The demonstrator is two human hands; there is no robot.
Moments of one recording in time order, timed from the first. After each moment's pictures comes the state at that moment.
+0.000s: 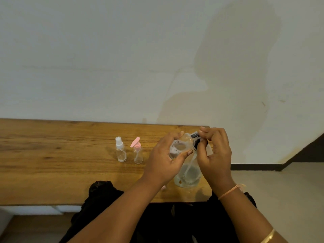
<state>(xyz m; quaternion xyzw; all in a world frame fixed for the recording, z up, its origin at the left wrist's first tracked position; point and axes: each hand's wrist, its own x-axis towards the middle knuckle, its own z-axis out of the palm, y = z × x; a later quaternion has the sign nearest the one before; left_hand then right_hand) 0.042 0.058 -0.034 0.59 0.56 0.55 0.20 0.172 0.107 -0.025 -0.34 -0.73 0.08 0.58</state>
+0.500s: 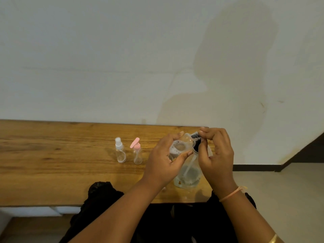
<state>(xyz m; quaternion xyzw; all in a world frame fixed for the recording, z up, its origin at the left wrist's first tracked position) 0.044 0.056 -0.036 0.59 0.54 0.57 0.20 0.174 0.102 -0.023 -0.34 -0.73 0.07 0.59</state>
